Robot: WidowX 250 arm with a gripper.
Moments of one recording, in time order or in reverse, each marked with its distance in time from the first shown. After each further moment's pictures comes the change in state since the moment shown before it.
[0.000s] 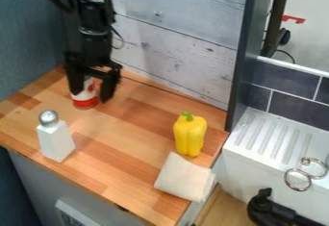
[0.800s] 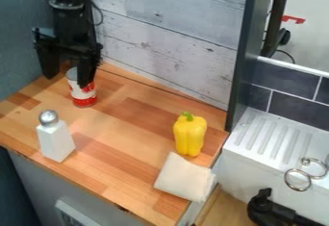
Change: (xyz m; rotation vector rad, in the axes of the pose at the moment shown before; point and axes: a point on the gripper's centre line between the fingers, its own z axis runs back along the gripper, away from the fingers) arm -0.054 -0.003 0.051 0.026 -0.098 0.037
